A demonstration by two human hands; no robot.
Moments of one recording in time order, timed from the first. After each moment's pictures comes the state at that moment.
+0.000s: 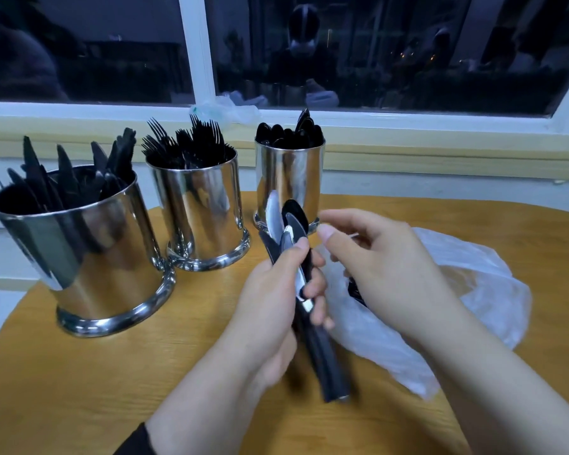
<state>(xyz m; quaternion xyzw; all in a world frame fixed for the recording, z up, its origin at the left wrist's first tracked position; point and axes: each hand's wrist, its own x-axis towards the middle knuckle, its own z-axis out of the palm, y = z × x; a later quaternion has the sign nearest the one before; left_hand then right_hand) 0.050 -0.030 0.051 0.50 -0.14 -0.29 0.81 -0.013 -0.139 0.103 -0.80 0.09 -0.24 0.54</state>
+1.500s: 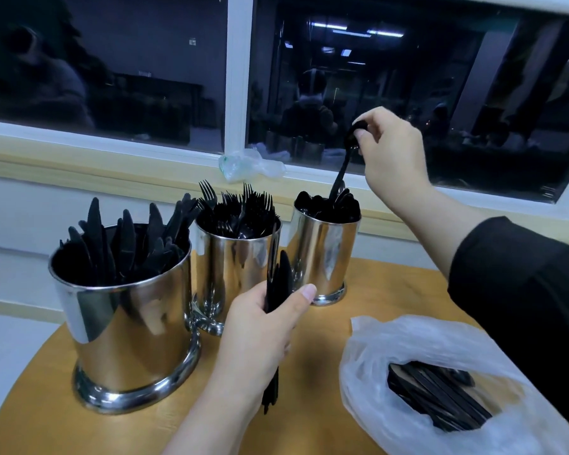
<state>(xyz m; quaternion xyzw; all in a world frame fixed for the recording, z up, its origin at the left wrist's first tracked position) 0.125 0.011 0.070 0.61 -0.20 -0.10 0.76 0.183 -0.213 0.228 -0.85 0.08 -0.47 0.22</state>
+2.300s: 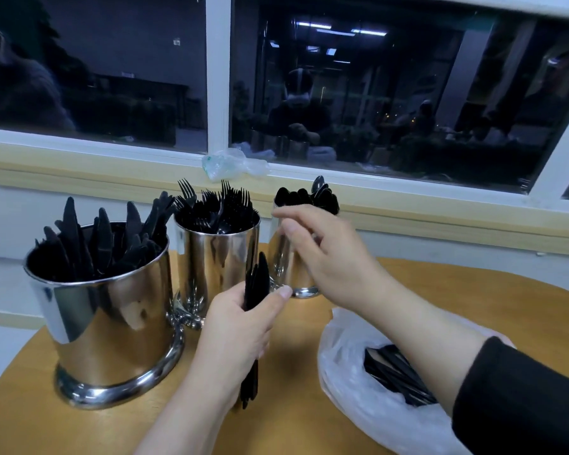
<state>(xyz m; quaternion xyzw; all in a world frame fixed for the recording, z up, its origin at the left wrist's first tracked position) 0.128 0.007 0.060 0.62 -0.20 -0.10 0.75 0.102 -0.145 0.141 -0.91 -0.08 -0.29 0.30</state>
